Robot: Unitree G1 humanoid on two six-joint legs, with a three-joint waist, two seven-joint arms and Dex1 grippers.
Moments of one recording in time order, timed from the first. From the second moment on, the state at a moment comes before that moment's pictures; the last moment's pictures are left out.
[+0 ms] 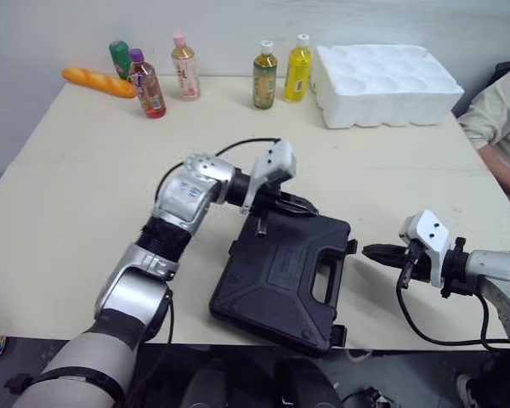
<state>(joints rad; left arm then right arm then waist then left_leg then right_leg) -1.06 0.26 -0.31 0.45 -0.22 0.44 -1.22 -0.11 -0.88 -0.15 -0.23 0.38 0.50 0.97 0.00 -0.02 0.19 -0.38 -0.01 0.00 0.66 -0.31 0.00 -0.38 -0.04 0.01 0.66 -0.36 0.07</state>
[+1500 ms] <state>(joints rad) -1.08 0.09 -0.48 0.72 0.11 0.01 -1.10 -0.17 -0.80 -0.05 -0.25 0.35 0.55 0.90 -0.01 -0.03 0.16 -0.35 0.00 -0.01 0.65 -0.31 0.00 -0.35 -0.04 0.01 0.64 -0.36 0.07</state>
